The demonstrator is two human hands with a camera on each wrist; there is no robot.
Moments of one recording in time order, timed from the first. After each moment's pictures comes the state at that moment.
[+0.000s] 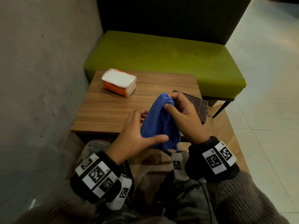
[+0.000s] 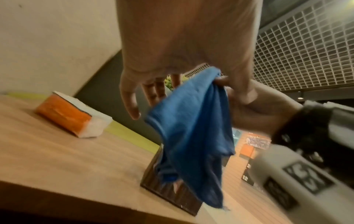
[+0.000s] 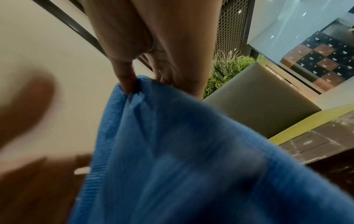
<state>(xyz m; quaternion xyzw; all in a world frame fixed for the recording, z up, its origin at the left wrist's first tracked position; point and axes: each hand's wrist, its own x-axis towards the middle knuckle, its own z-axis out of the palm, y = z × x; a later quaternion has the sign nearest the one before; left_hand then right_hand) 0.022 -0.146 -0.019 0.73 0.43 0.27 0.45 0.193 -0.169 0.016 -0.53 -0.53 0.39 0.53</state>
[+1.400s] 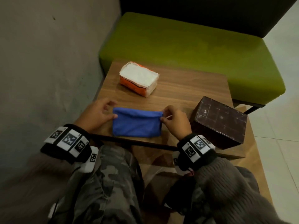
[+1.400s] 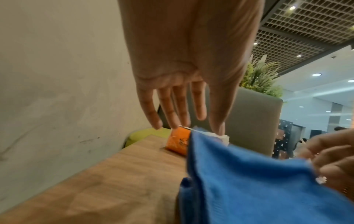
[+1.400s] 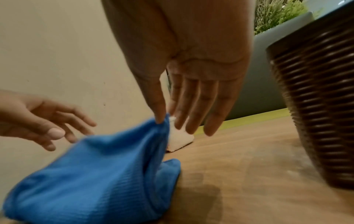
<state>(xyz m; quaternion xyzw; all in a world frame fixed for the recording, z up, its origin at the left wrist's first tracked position) -0.108 0.019 -0.075 0.74 0.54 0.20 0.34 0.157 -0.050 -0.084 -0.74 -0.56 0.30 0.24</state>
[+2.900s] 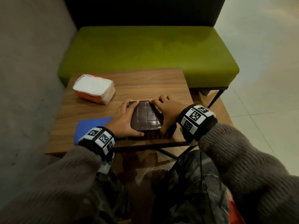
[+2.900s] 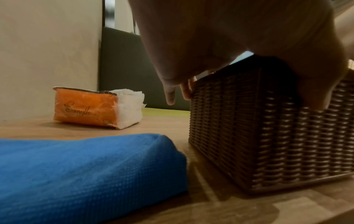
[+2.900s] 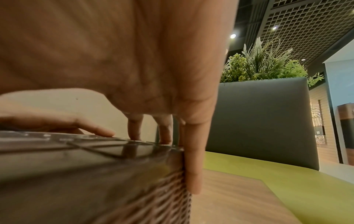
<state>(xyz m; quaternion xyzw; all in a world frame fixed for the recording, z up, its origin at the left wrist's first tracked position) 0.090 -0.011 -0.089 0.87 0.38 0.03 0.32 0.296 -0.065 -0.032 -0.66 -0.70 0.22 -0.14</state>
